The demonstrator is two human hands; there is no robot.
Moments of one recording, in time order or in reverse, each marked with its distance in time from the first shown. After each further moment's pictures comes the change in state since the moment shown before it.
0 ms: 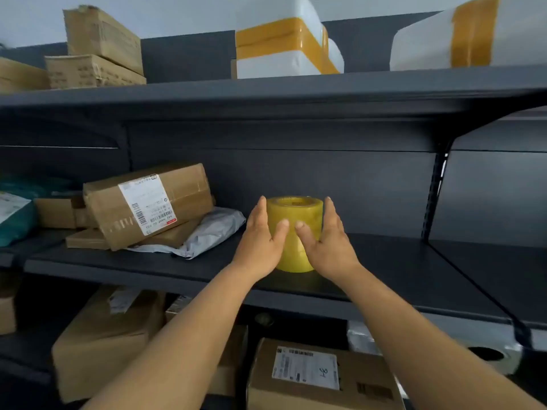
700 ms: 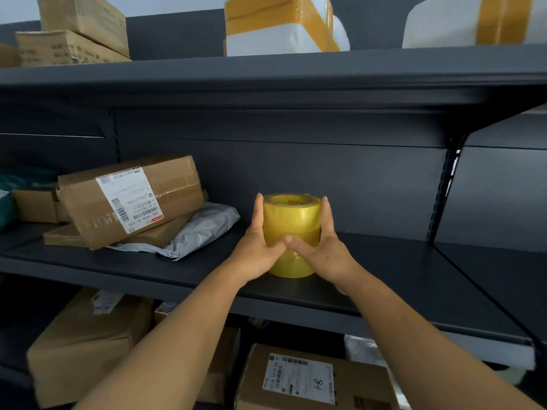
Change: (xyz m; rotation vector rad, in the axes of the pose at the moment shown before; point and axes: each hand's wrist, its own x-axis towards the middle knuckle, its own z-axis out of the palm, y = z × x) left_hand 0.023 -0.020 0.014 -0.188 -0.144 -0.132; right_hand 0.029 0.028 0.005 0.225 -0.185 0.049
